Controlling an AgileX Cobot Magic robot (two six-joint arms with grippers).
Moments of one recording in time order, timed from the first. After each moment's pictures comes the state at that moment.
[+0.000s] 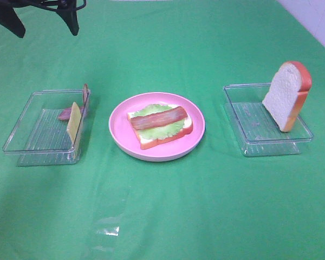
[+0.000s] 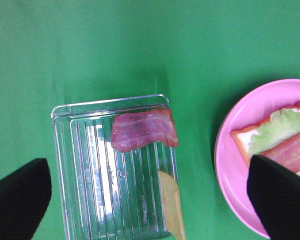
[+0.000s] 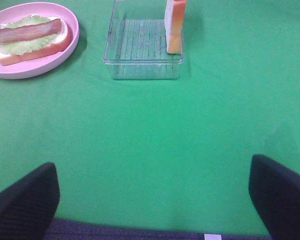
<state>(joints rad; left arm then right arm) -0.22 2.10 -2.09 -0.06 1.22 -0.17 0.01 0.00 -0.46 0.05 1.10 -0.08</state>
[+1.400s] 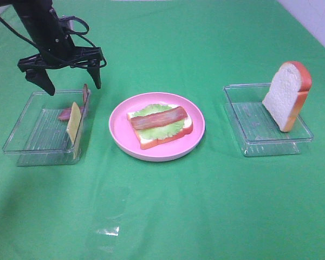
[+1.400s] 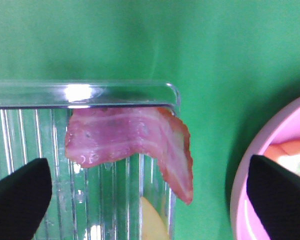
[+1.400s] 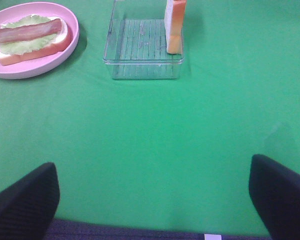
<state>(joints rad) -0.22 2.37 -2.09 -0.14 1.15 -0.27 0.01 0.00 -0.46 0.05 1.10 -0.08</state>
